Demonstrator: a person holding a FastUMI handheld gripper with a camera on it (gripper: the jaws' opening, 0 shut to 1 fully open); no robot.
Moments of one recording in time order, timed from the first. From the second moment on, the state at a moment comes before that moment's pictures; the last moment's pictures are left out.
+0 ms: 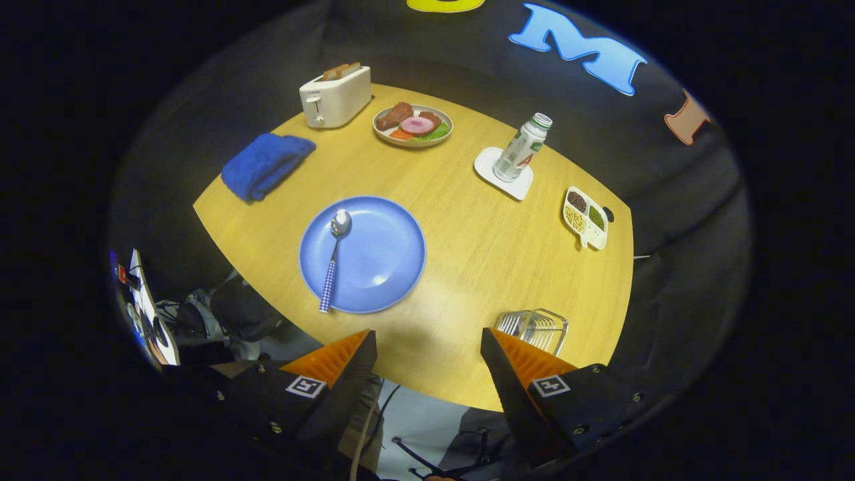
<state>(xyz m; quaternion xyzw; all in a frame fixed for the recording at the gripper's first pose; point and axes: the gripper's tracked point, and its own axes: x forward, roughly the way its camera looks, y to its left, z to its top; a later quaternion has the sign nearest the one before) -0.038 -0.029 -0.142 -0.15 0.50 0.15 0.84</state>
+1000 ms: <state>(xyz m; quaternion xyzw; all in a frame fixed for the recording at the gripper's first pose) -0.041 0.071 -0.205 -0.10 0.53 0.17 0.82</state>
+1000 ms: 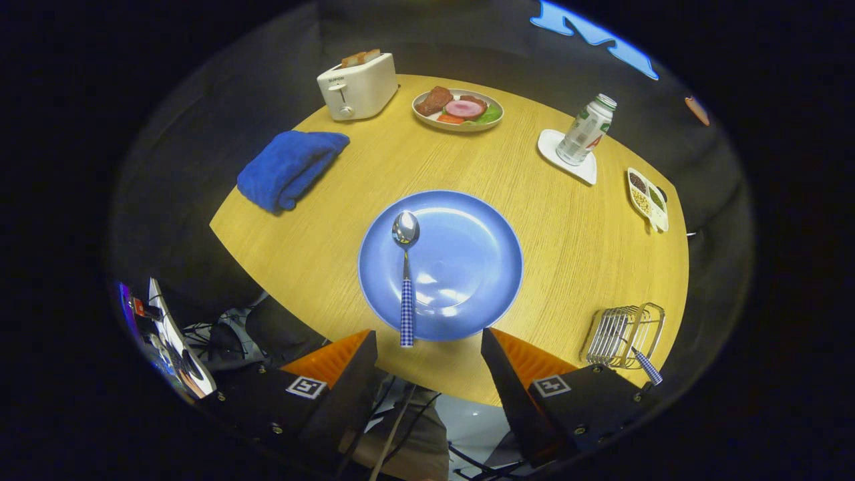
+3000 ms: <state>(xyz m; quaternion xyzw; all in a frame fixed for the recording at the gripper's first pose) 0.007 0.080 -0.291 -0.17 0.62 0.20 0.74</state>
